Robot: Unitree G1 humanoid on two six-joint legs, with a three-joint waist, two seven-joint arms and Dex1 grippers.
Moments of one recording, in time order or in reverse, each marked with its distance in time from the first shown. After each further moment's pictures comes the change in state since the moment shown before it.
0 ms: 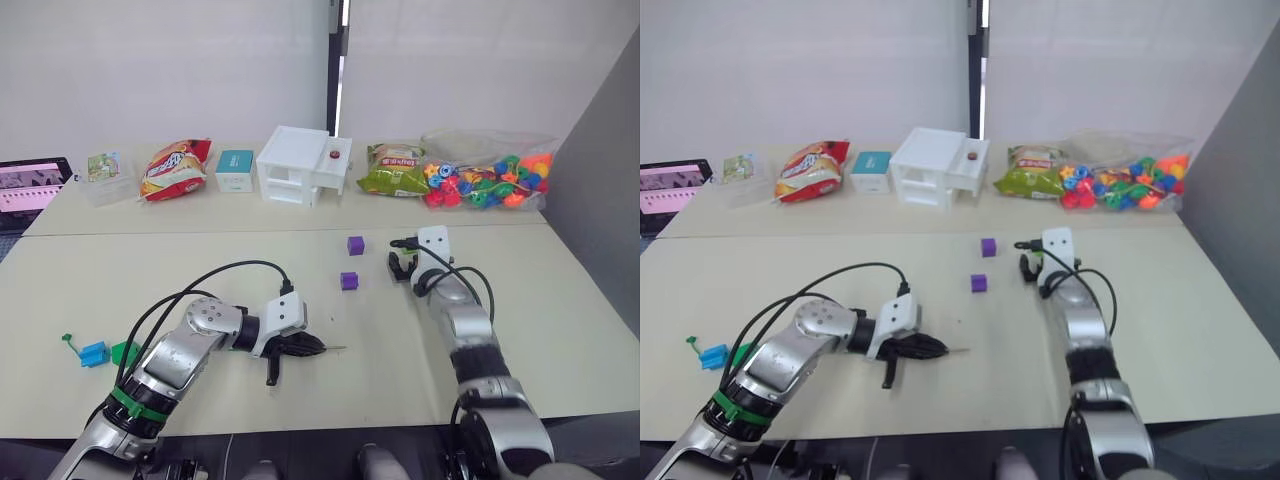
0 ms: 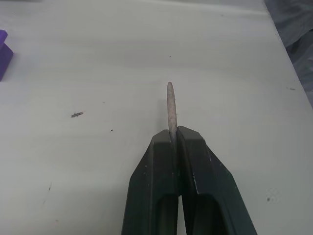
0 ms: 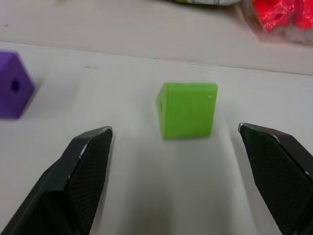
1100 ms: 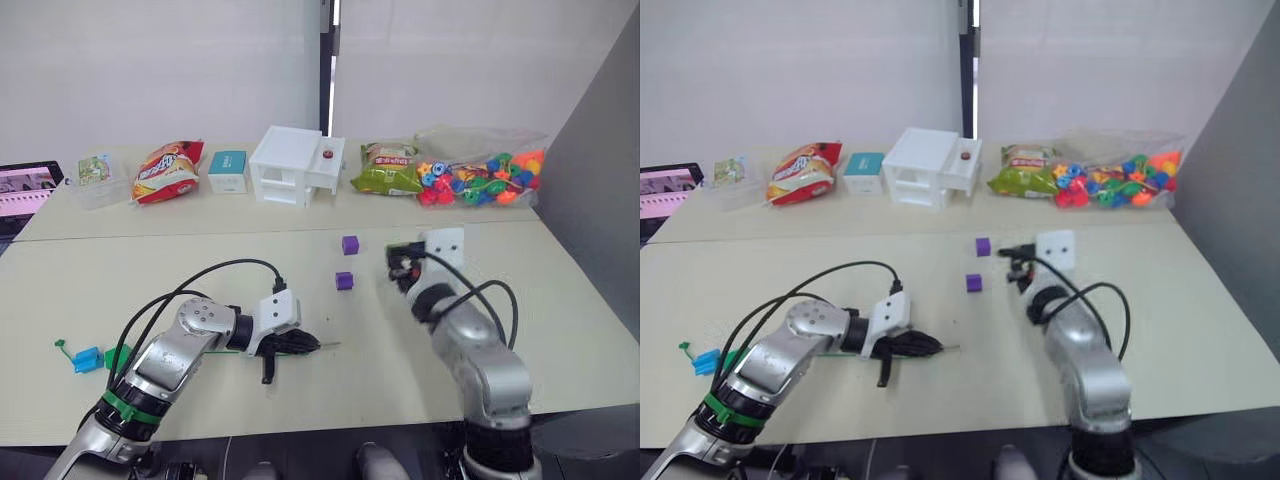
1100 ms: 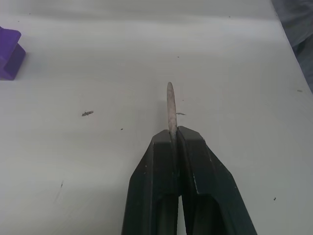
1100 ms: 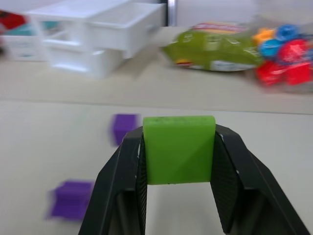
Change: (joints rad) left arm 0.015 0.019 0.030 -0.008 -0.015 0.006 0.003; right arm 0.547 0.110 0.181 -1.366 0.147 0.704 -0.085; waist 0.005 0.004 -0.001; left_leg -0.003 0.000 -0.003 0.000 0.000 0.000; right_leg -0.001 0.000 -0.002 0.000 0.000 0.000
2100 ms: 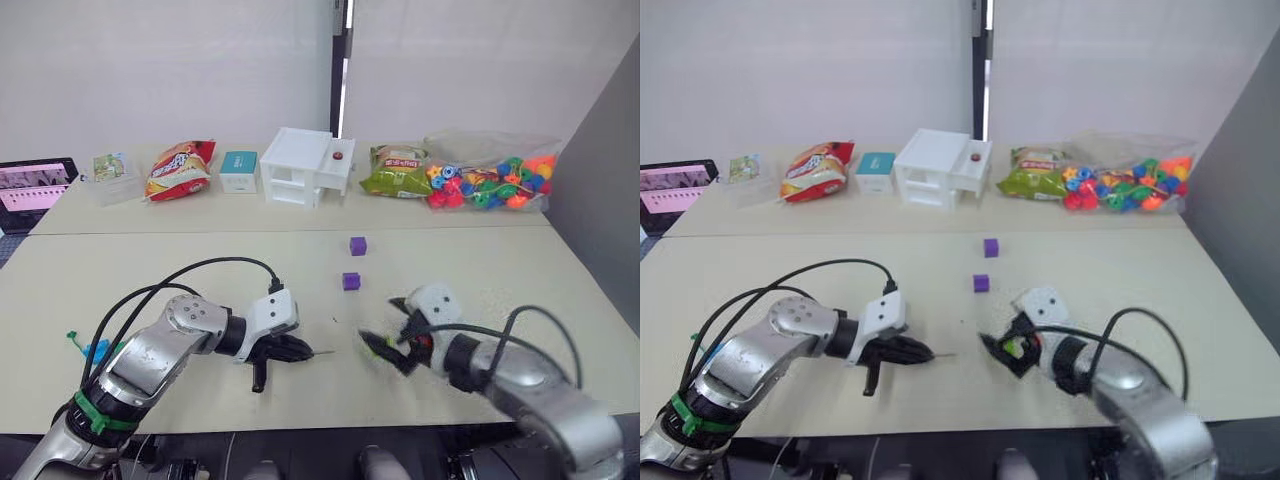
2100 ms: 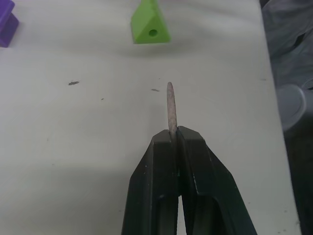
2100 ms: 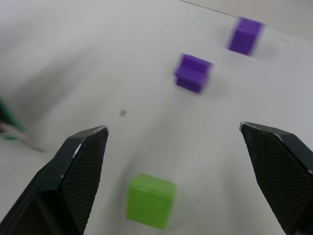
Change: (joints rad) left arm -0.001 0.119 0.004 -0.251 -0.102 0.329 0.050; right arm 0.070 -0.528 -0.042 -0.052 0.279 0.006 0.593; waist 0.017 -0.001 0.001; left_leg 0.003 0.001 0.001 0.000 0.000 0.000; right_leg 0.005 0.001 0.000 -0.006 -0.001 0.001
